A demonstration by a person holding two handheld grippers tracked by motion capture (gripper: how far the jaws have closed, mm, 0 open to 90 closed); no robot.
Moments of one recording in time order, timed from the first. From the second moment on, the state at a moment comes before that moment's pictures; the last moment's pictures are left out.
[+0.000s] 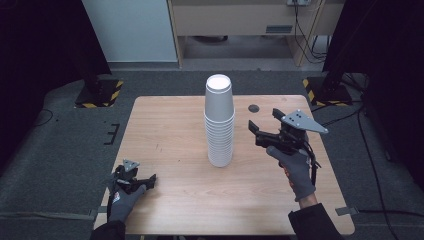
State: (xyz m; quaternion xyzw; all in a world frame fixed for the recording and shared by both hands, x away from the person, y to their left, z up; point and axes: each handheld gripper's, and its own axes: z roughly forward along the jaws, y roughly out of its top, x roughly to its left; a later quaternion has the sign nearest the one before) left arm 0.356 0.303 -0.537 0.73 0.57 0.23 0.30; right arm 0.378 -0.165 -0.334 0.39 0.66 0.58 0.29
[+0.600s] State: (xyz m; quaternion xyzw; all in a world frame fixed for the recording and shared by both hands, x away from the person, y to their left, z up) left arm 0.357 0.302 -0.537 0.73 0.57 0.23 0.30; right arm 0.397 -0.119 -0.309 0.36 0.66 0.59 0.28
